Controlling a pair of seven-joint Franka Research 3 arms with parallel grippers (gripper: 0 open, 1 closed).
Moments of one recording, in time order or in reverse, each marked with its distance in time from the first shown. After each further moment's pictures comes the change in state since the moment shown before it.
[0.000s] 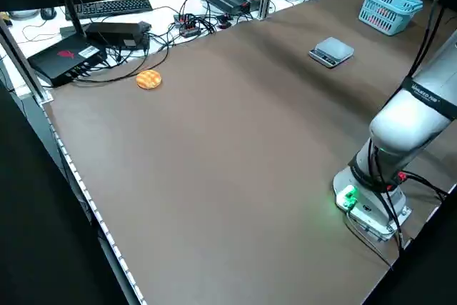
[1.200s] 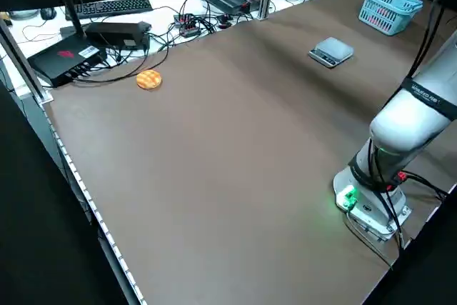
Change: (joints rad) left arm 0.005 0.000 0.003 -0.002 0.027 -0.023 0.000; right arm -0.151 -0.047 0.124 0.051 0.064 -0.054 -0.028
